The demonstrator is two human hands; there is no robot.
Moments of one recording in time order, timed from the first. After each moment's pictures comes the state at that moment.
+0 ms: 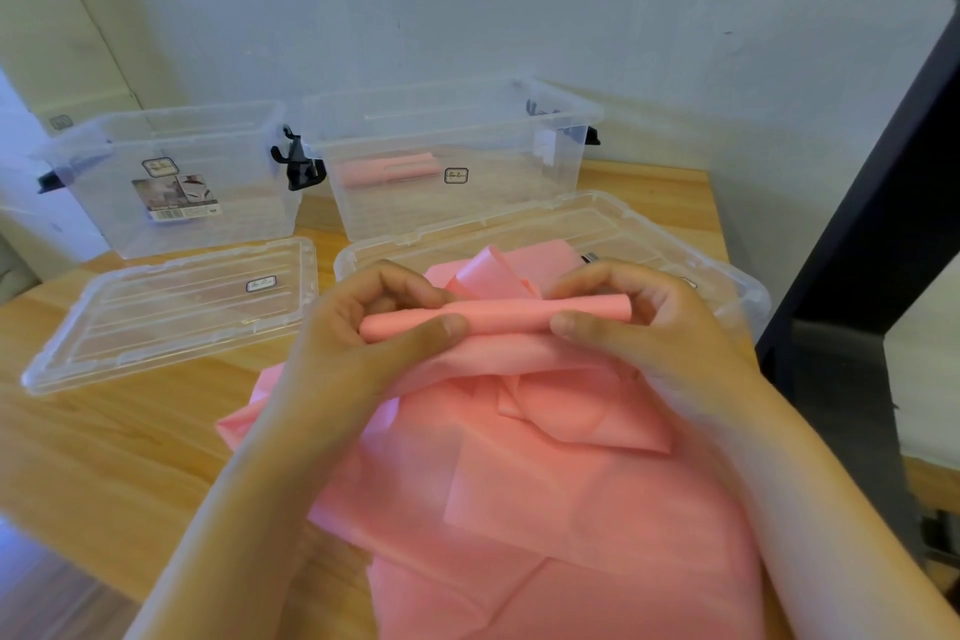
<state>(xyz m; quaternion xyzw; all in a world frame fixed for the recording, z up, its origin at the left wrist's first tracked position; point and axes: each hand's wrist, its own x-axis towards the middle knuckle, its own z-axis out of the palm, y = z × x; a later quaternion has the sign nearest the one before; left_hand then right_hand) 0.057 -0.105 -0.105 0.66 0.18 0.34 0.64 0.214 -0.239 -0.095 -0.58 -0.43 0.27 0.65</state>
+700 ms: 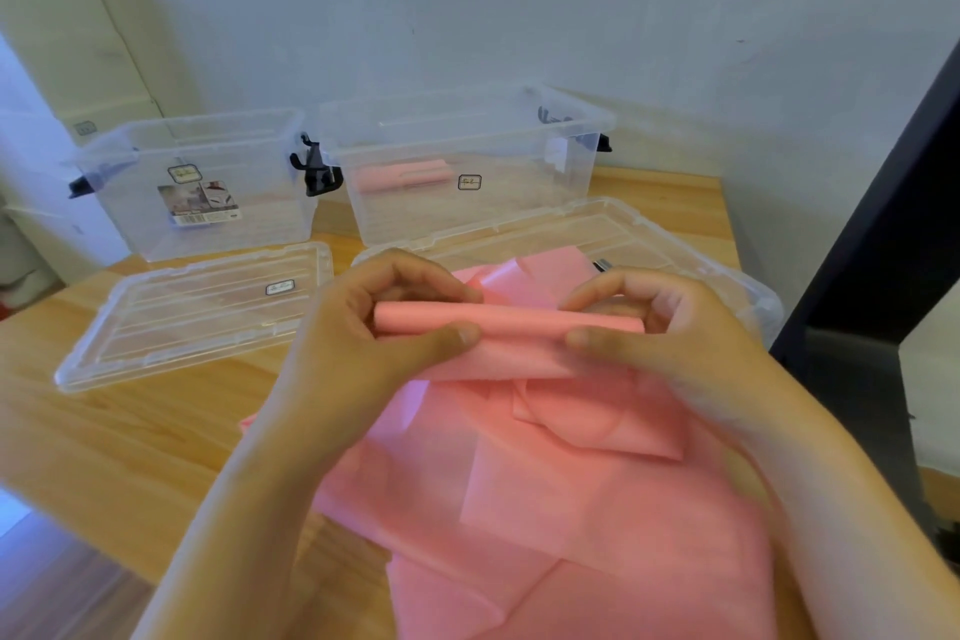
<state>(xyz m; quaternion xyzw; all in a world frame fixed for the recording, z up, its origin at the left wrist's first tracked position) 0.051 -0.104 -0.090 0.71 0.16 0.35 0.58 0.217 -0.244 -0.090 -0.62 -0.44 0.26 0.59</state>
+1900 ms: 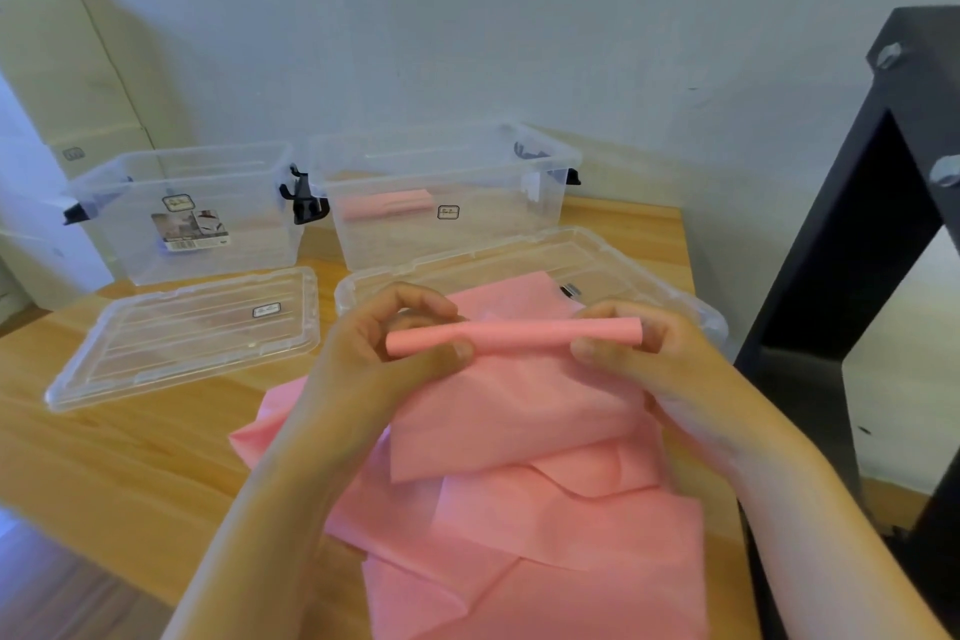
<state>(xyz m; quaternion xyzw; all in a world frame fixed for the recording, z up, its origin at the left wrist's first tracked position) 0.060 -0.117 -0.095 0.66 0.17 0.32 0.66 0.223 -0.269 -0.086 -0.60 -0.40 0.31 0.62</state>
